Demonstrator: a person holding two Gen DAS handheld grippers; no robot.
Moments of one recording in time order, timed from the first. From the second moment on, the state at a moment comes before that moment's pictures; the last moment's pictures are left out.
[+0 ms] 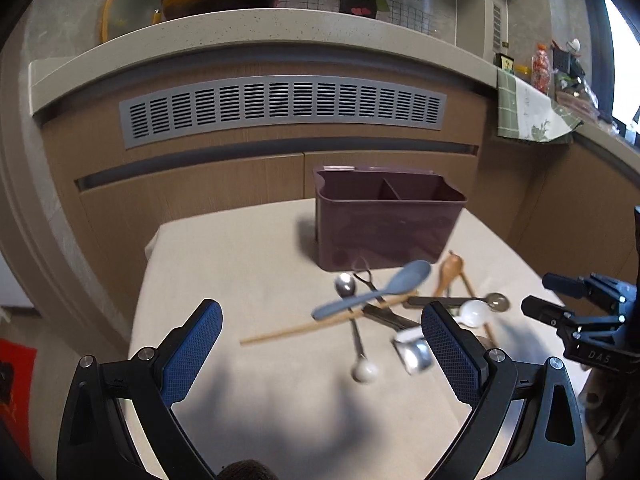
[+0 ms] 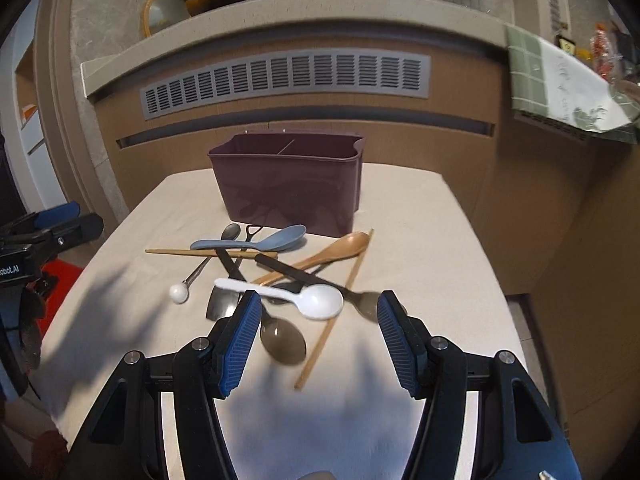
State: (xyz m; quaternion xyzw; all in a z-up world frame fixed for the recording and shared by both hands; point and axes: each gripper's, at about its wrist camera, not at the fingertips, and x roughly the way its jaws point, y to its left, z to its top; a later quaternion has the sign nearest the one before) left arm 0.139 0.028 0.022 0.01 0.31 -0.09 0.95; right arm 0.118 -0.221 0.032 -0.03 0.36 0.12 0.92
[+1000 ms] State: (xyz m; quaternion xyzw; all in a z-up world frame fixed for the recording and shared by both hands) left arm 0.169 0.024 -0.050 -0.03 0.42 -0.12 0.90; right arm 0.255 -0.170 -0.030 0.07 0.44 0.16 0.88
